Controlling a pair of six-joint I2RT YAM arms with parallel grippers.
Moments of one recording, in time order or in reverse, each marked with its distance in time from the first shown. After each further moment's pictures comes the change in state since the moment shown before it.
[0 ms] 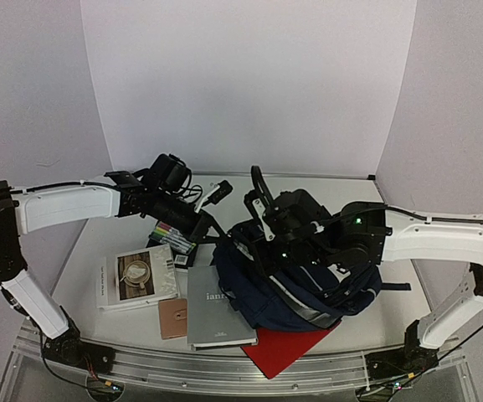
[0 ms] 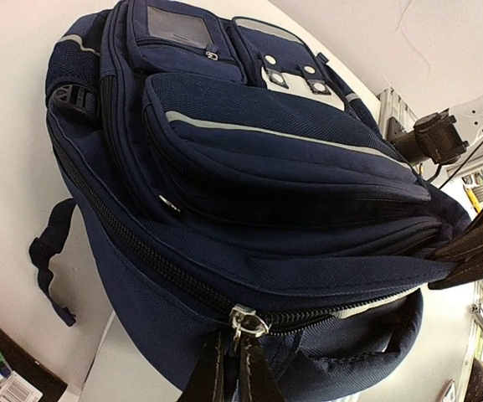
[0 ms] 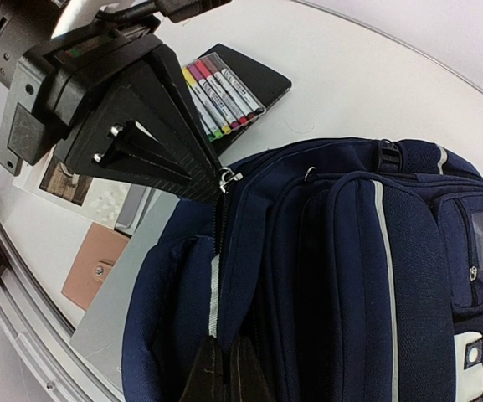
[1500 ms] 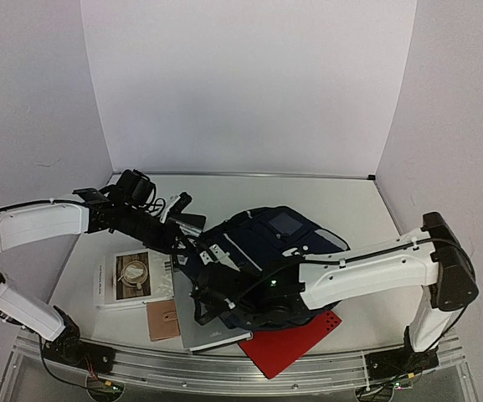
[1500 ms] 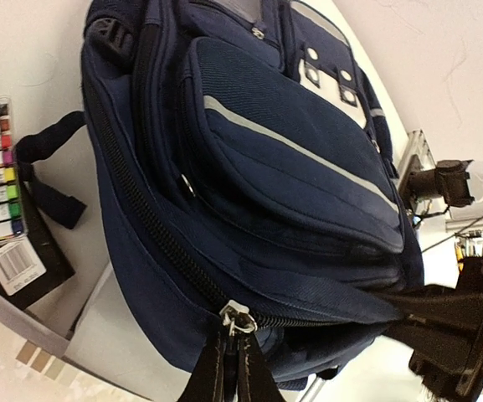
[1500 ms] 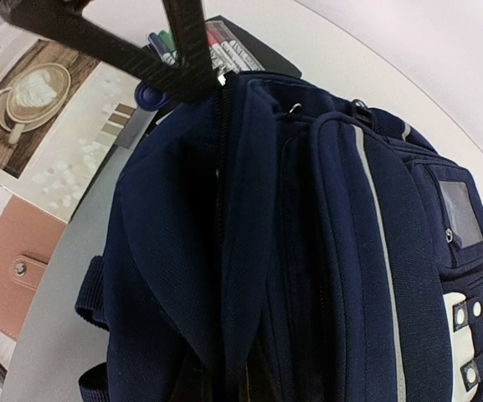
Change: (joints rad) left arm 0.125 -0.221 -0.279 0.007 -0.017 -0.210; right arm 0.186 0.393 0.135 0.060 0.368 0.018
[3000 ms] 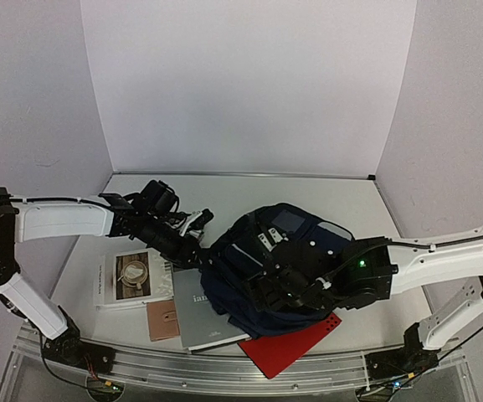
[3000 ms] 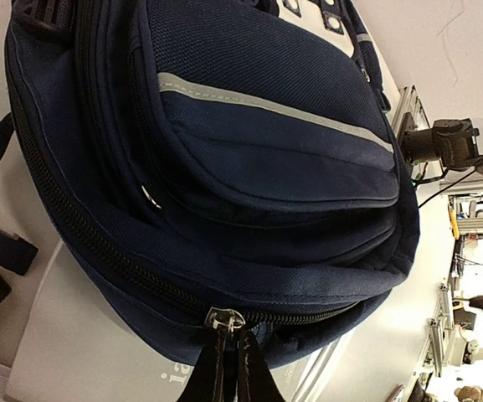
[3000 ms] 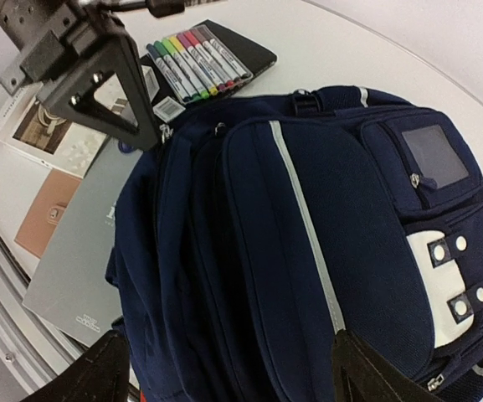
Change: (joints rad) left arm -0.100 0.153 0.041 0.031 0.078 0.016; right arm -0.024 -0.442 -0.304 -0.029 -0.159 0.068
